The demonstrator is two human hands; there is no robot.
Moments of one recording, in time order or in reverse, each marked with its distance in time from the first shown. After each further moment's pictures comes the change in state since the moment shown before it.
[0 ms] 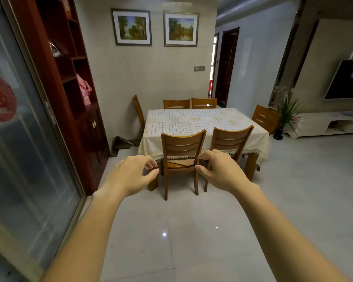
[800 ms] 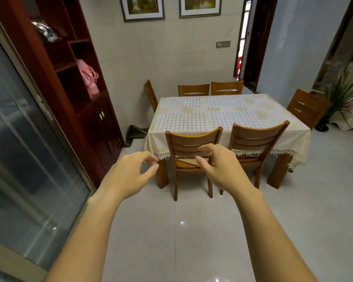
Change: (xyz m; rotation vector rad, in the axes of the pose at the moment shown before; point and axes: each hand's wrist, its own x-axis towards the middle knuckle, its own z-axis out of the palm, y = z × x) left_hand 0.225 -0.001 0.103 -0.049 0.020 -0.156; right_hand 0.213 0.162 0.057 0.306 -0.010 -0.011
